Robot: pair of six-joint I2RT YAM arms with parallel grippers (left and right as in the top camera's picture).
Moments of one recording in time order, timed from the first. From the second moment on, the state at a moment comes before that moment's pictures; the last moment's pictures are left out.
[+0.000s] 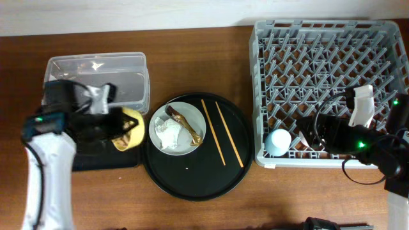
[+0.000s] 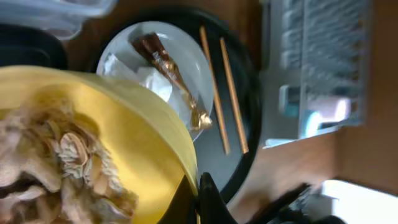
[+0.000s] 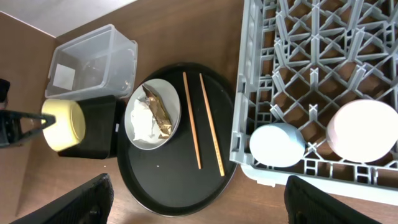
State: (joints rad) left arm 0.21 1.42 1.24 -1.09 0.72 0.01; right arm -0.27 1.04 1.40 -1.31 -0.61 0.05
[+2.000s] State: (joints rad) left arm -0.54 1.89 1.50 -1.00 -0.18 -0.46; right arm -0.27 1.04 1.40 -1.33 -0.61 0.04
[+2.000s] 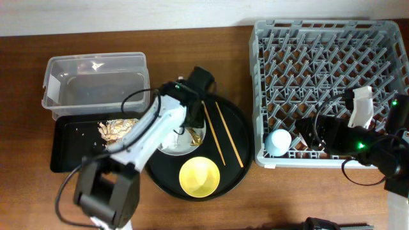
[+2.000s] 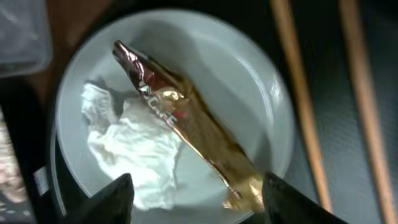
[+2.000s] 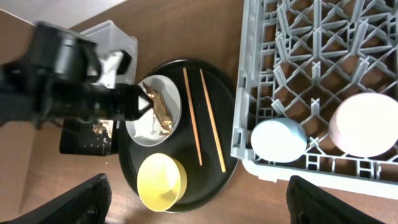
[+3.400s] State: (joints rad) left arm -0.42 1.95 1.29 -0.96 -0.09 -0.36; right arm -0.27 1.04 1.40 -1.34 -0.61 0.04
